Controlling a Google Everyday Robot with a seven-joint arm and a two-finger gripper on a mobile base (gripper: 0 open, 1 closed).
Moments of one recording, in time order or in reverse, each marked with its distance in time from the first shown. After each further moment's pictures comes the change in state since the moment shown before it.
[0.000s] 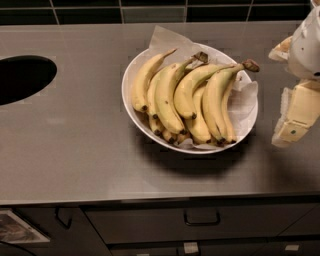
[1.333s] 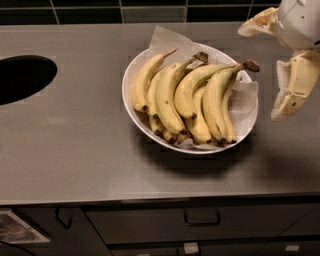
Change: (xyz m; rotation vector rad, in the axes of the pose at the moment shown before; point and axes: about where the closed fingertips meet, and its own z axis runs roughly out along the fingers) arm -0.045 -0.024 -0.016 -0.046 -0.191 -0.309
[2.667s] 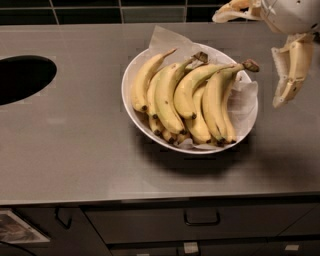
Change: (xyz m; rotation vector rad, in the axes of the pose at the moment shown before) arm -0.033 -0.011 -0.008 -0.036 -0.067 -0.321
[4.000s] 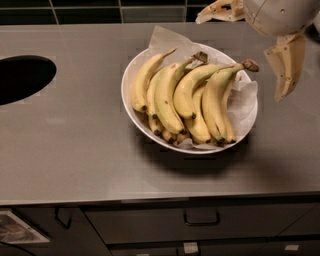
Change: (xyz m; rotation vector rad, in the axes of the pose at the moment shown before) arm -0.006 -0.006 0.003 -0.017 0.192 -0.270
